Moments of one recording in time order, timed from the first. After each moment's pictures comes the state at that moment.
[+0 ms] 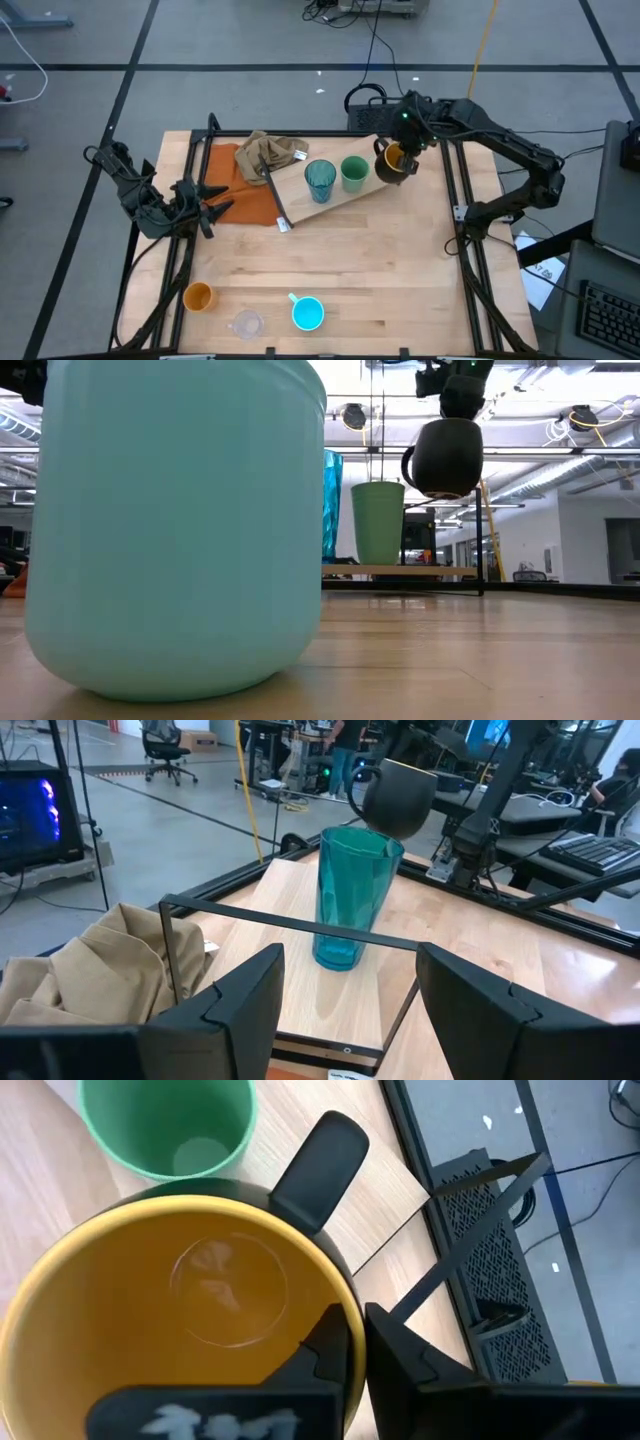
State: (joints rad) left arm -0.79 0.37 0.48 -0.58 -1.18 -0.63; right arm -0.52 1.40 1.54 -1.29 0.13 -0.23
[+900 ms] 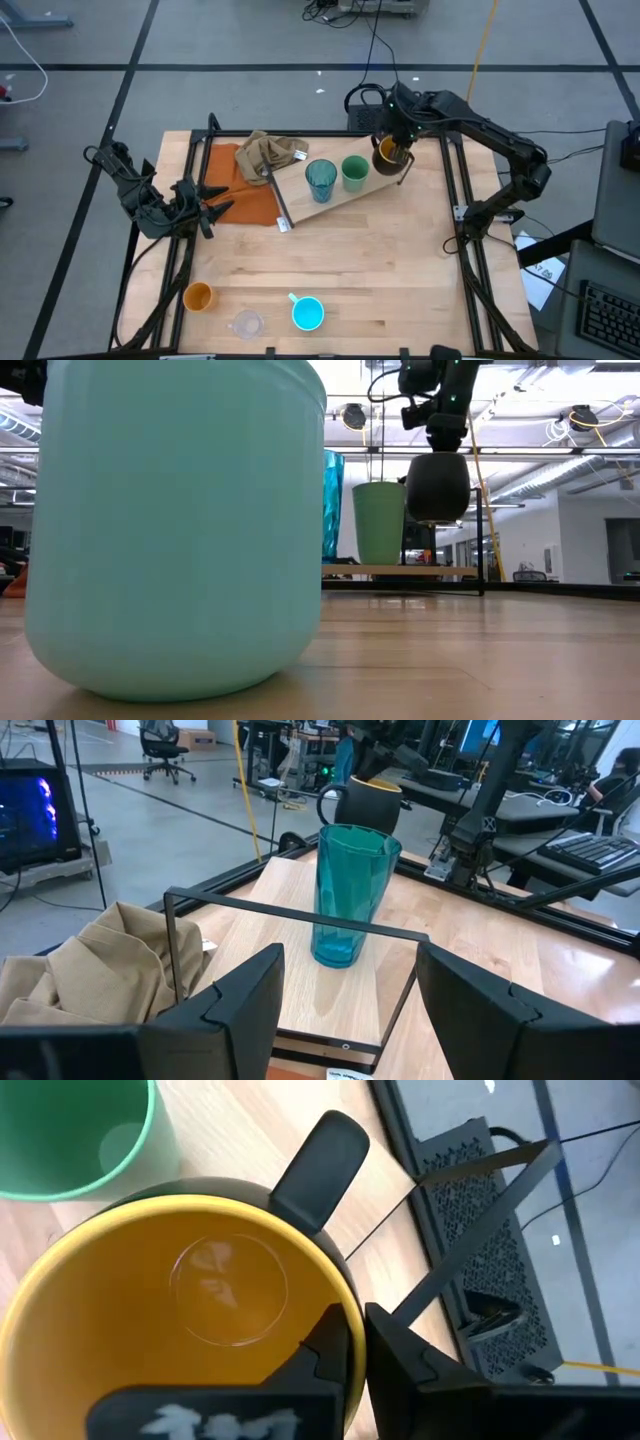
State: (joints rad) left arm -0.79 0.37 0.48 -0.58 -1.18 -0.63; right arm -0.63 1.52 1.54 -1.23 0.13 -0.30
